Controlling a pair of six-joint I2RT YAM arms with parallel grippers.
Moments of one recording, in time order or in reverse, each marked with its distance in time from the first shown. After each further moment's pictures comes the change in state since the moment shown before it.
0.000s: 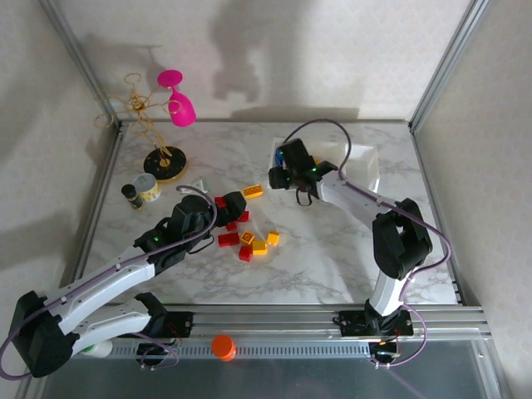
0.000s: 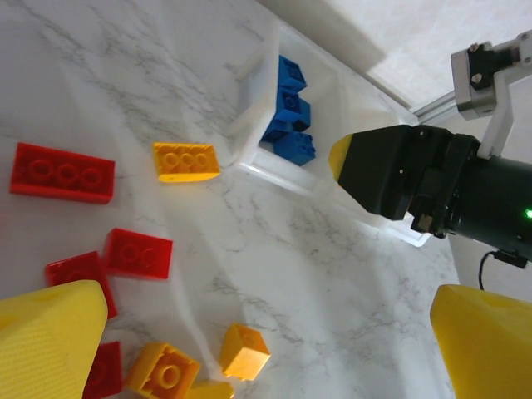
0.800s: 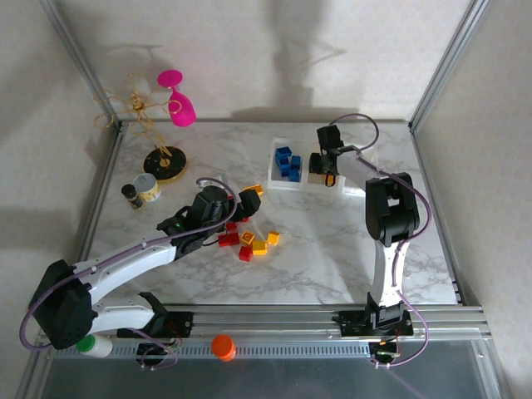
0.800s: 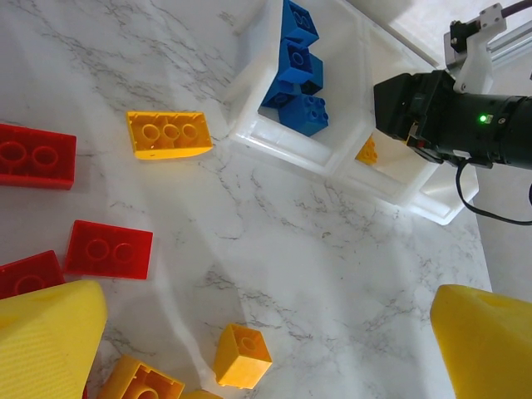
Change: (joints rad) left arm -0.007 0.244 0.092 0.071 0.066 0.009; right arm -0.353 0.286 0.163 0.002 -0.001 -0.071
